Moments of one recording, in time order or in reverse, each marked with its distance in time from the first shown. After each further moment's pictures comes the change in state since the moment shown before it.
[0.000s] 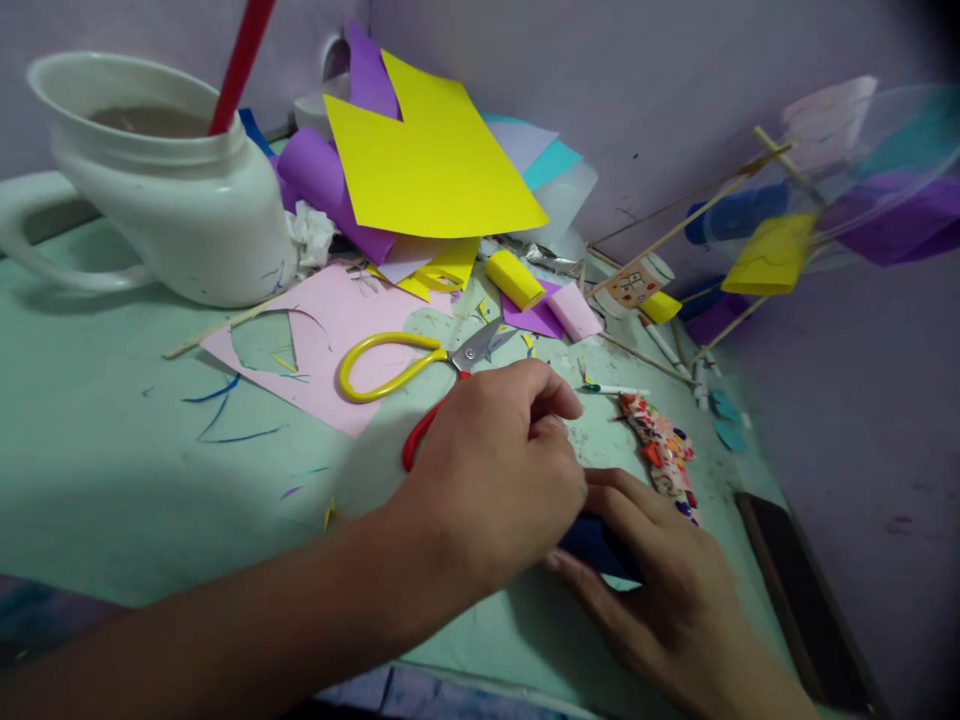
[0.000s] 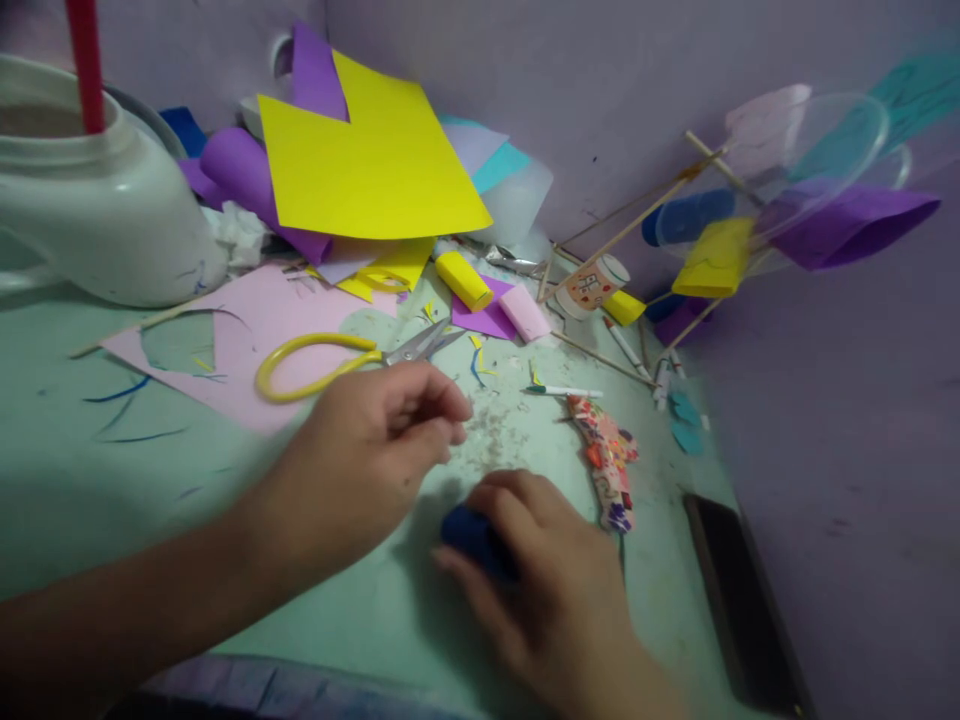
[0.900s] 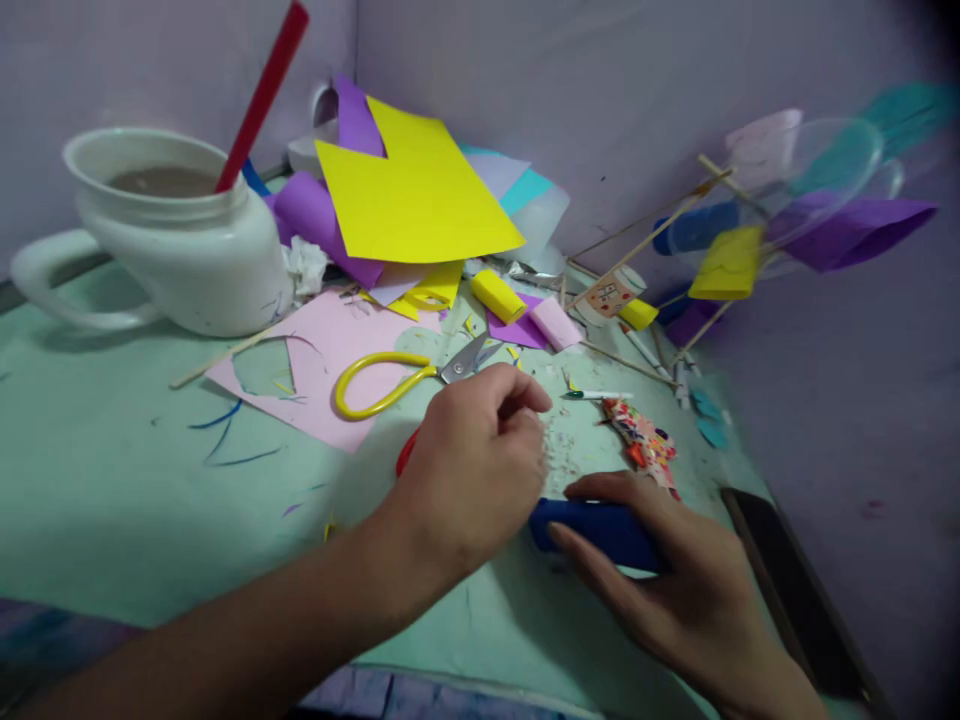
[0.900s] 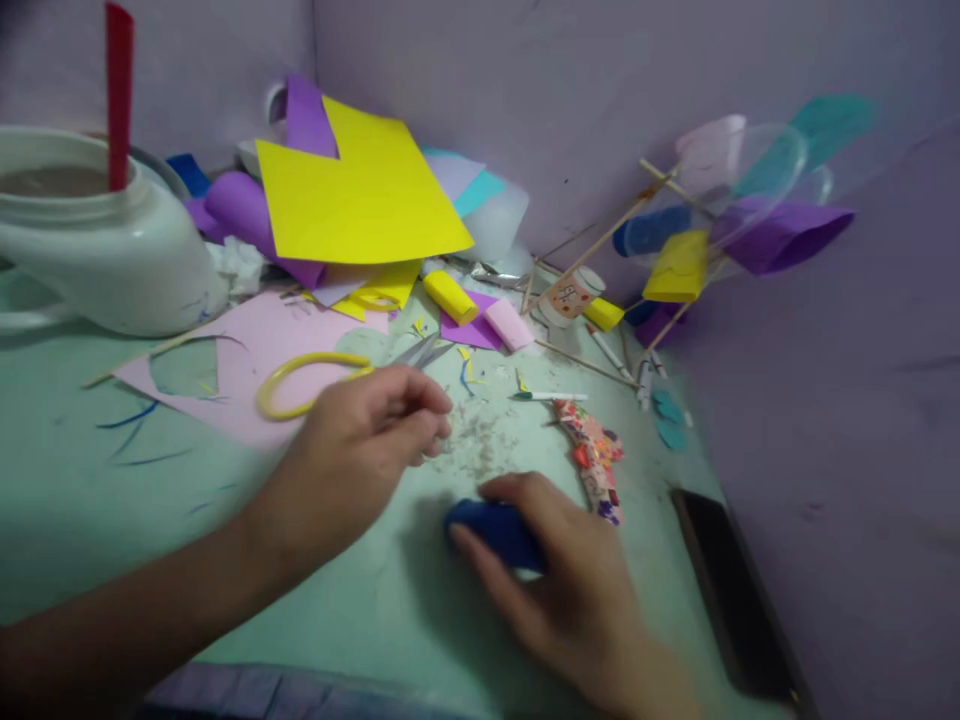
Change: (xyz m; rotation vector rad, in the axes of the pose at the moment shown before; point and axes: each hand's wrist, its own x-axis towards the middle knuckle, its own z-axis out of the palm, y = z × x) left_hand 0.005 0.000 -0.002 -0.163 0.010 -0.020; right_hand -0.002 0.005 -0.005 0.039 0.184 0.050
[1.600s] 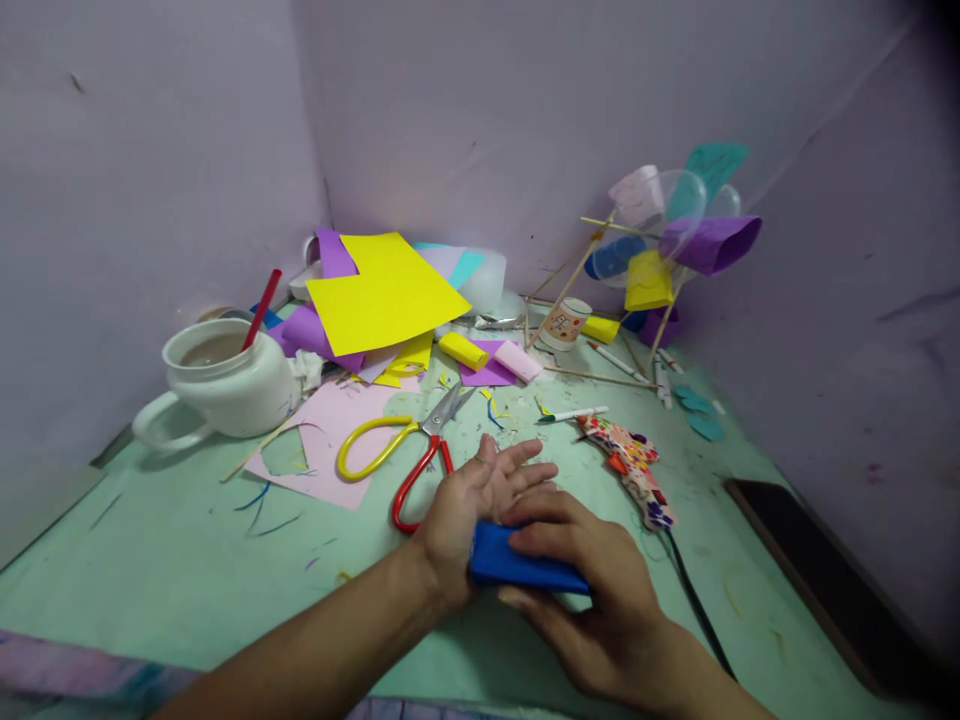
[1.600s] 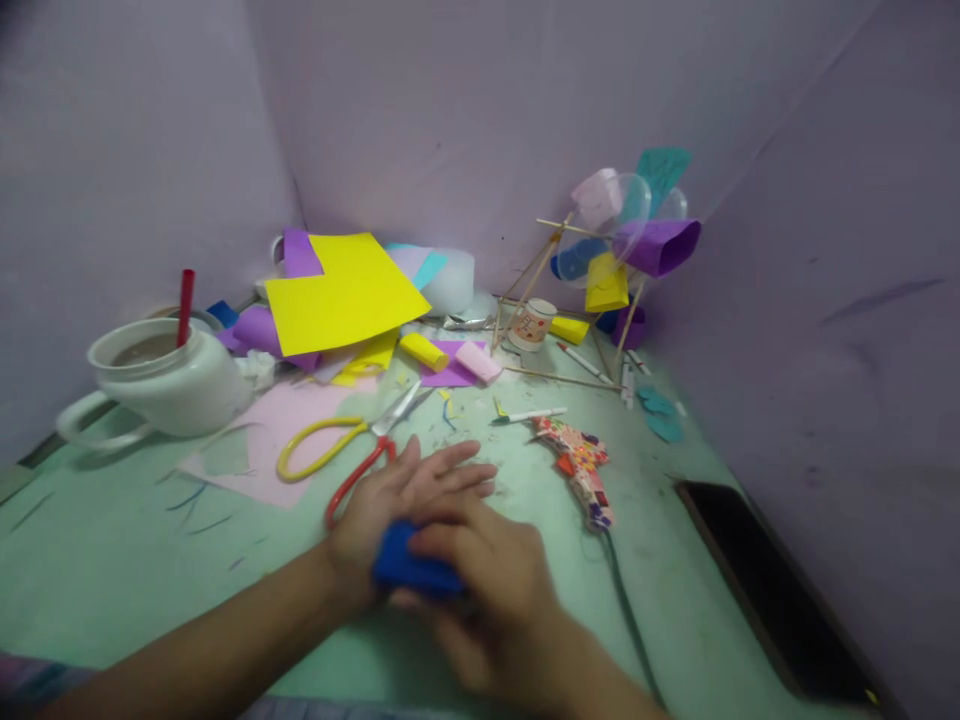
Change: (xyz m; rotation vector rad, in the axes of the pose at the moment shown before) left_hand -0.002 -0.016 0.028 -0.847 -0.377 -0.527; right_hand 0.006 -0.017 0.014 0.361 0.237 -0.303
